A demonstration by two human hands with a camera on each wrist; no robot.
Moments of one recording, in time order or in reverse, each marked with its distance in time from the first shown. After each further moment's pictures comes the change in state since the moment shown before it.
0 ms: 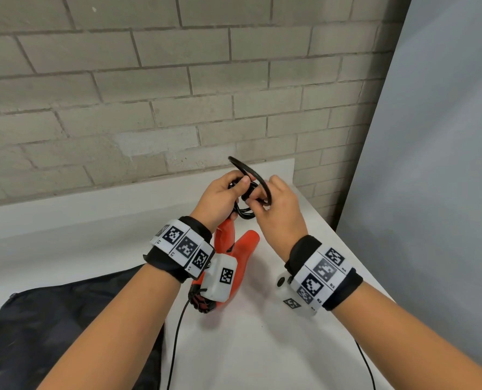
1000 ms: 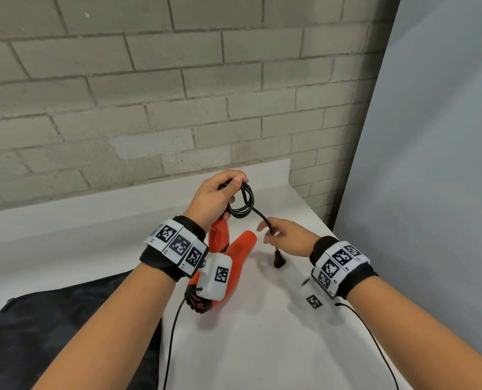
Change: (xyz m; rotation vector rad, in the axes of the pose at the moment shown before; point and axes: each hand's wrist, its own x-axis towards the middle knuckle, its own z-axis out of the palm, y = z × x) left_hand -0.002 0.003 0.000 -0.037 0.005 0.028; right_hand -0.011 0.082 -0.018 -0.047 -0.766 0.415
